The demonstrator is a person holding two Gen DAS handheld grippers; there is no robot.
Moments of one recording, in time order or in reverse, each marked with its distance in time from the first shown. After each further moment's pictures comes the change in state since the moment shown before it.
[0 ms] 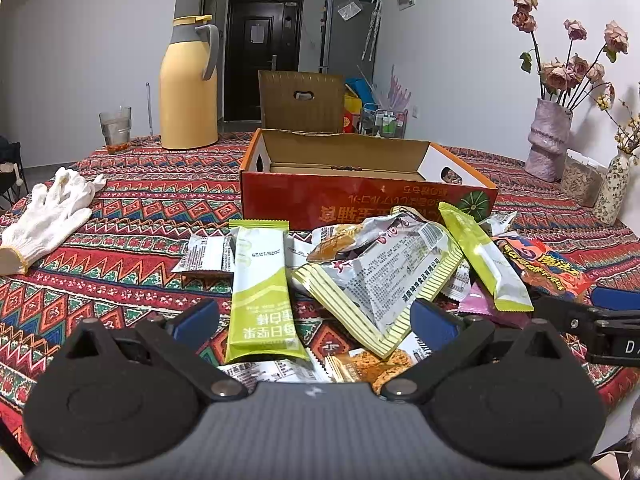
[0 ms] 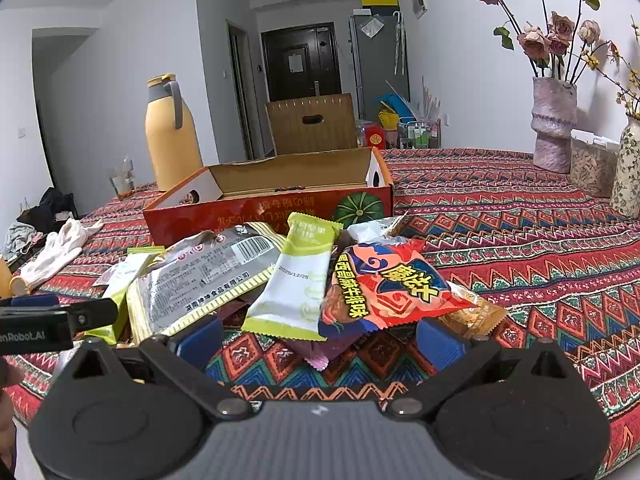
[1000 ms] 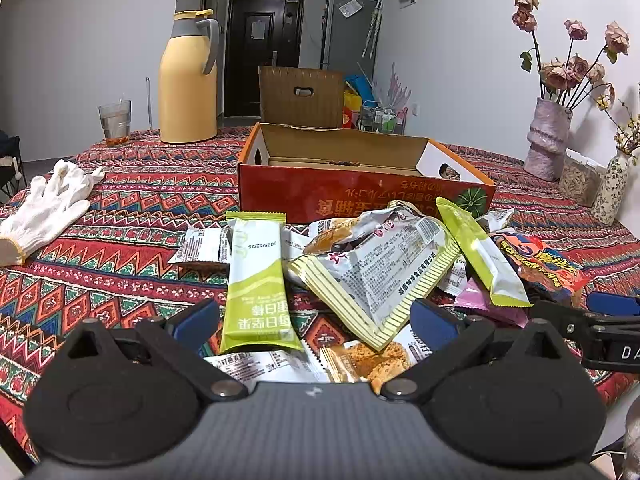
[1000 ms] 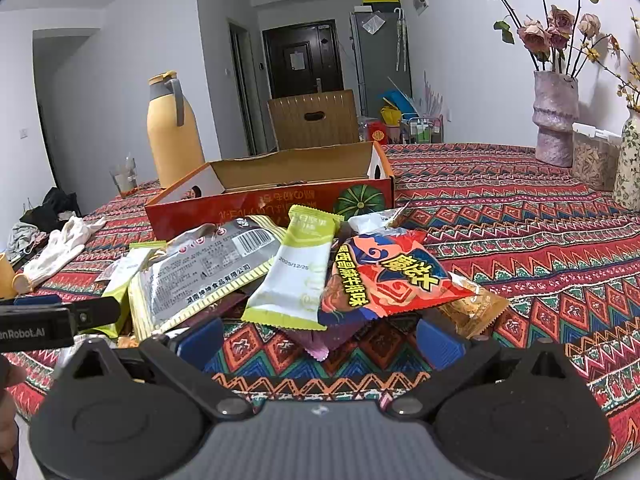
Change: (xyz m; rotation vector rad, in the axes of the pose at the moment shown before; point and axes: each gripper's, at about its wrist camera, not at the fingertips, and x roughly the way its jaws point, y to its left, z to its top) left arm 0.000 -0.002 -0.003 -0.013 0.012 -0.004; right arm 0.000 -0.001 -0.006 0.005 0.007 0.009
